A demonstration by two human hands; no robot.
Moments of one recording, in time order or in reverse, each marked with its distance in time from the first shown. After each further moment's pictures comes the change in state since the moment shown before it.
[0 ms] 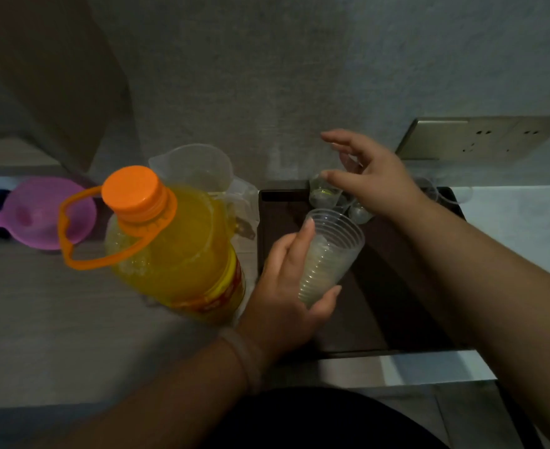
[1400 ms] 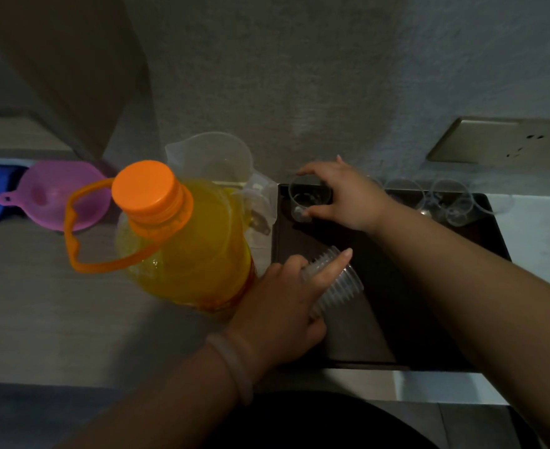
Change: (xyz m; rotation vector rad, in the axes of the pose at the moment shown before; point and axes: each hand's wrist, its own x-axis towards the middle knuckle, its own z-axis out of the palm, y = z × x) left_hand 0.004 -0.011 -0.026 0.215 -0.574 -0.133; right_hand 0.035 0.038 0.044 -0.588 -0.333 -0.184
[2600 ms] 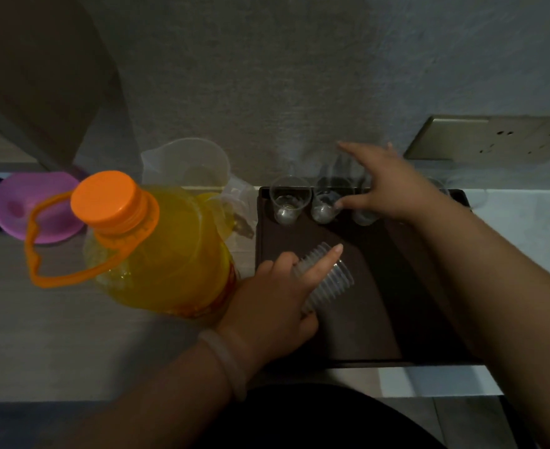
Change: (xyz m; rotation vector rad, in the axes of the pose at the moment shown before) left_hand 0.012 0.009 0.002 0.050 -0.009 -0.014; right_hand -0.036 0.032 -0.052 -0.144 0.030 0.200
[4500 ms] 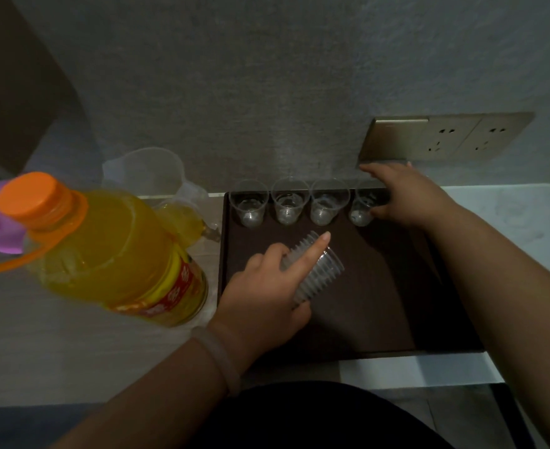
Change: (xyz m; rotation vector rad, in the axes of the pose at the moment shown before) left_hand 0.018 0.057 0.010 0.129 0.126 -0.022; right_hand -0.051 0.089 -0.017 -0.136 -0.025 0.187
